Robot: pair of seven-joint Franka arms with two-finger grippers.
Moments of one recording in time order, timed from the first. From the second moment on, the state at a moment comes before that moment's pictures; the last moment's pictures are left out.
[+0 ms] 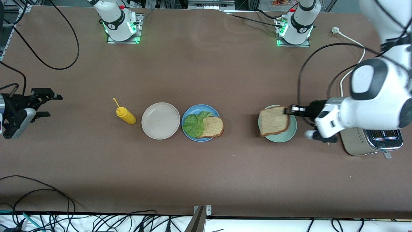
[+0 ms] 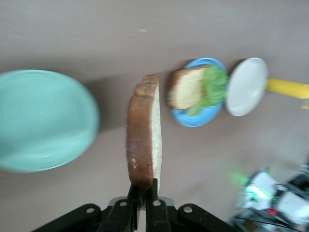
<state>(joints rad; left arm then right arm) -0.10 0.49 -0.04 -1.36 -0.53 1.56 0.01 -0.16 0.48 -0.01 -1.26 0.21 1.36 -0.87</state>
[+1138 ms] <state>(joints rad) -0.52 0.77 0.05 -1.39 -1.08 1.94 -0.11 -0.01 -0.02 -0.09 -1.67 0.04 1.55 0.03</state>
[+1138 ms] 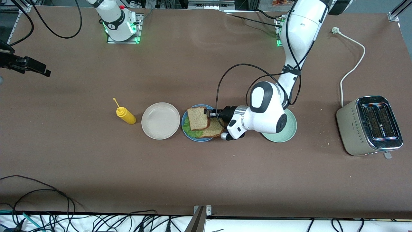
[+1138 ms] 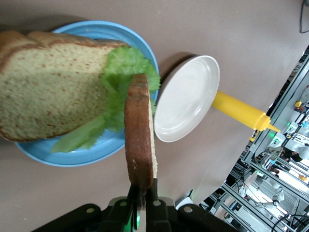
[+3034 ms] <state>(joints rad) -0.22 0.40 0.14 -1.43 -0.40 1.90 0.14 0.00 0.01 -0.08 -1.62 0.03 1.59 0.11</state>
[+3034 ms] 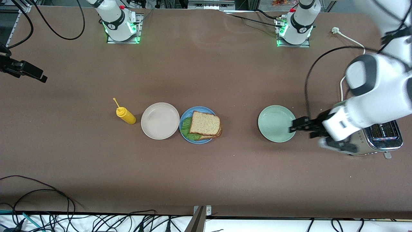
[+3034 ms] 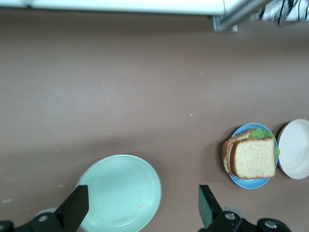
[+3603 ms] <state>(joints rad) -0.14 0.02 0.14 -1.61 -0.13 1.70 0.14 0.01 0.06 -0.08 -1.61 0.02 1.59 0.11</state>
